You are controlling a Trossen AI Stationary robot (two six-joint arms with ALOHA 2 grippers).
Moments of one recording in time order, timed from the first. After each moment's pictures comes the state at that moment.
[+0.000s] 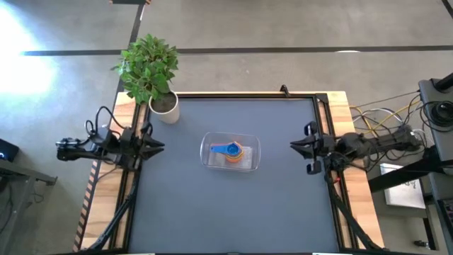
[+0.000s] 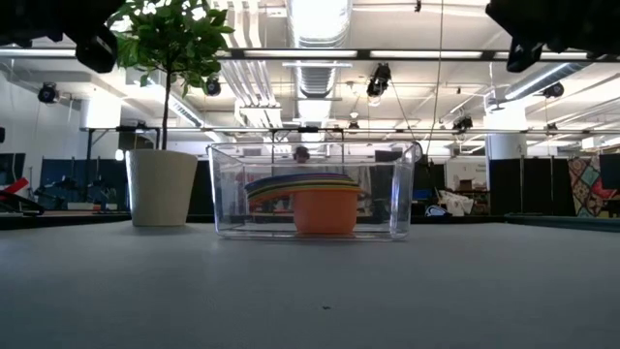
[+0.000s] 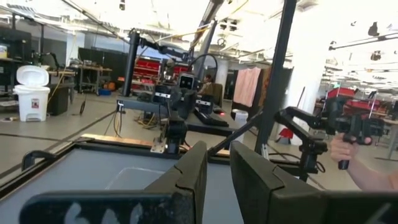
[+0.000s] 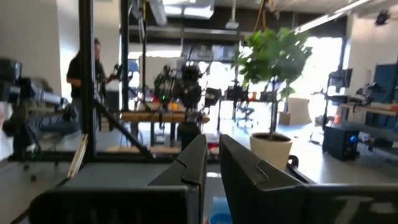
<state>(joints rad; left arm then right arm) -0.11 0.00 0.27 -0.08 -0.04 -0.16 0.19 0.26 0.15 0.40 0.20 -0.10</state>
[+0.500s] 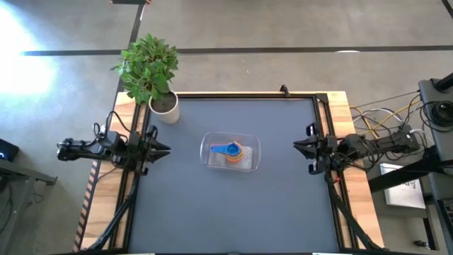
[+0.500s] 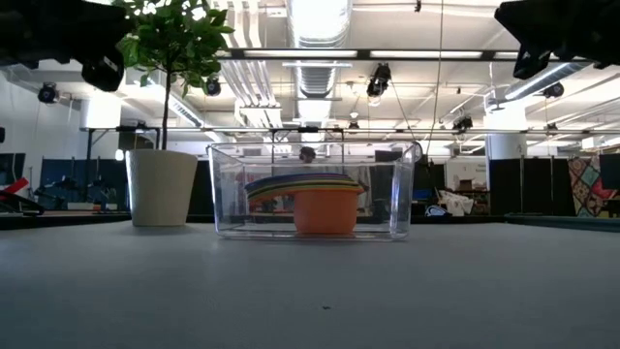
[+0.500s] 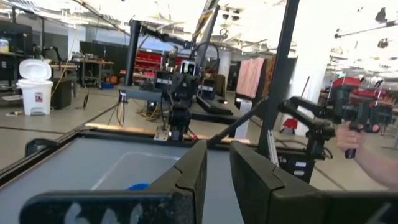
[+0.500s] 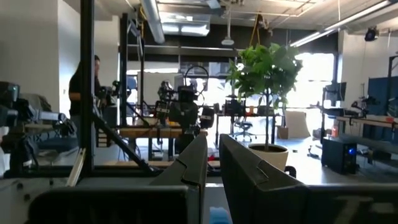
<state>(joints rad) -0.11 0.00 0.17 -0.01 -0.04 -0.14 0.19 0.18 0.08 0.40 0.21 -0.11</state>
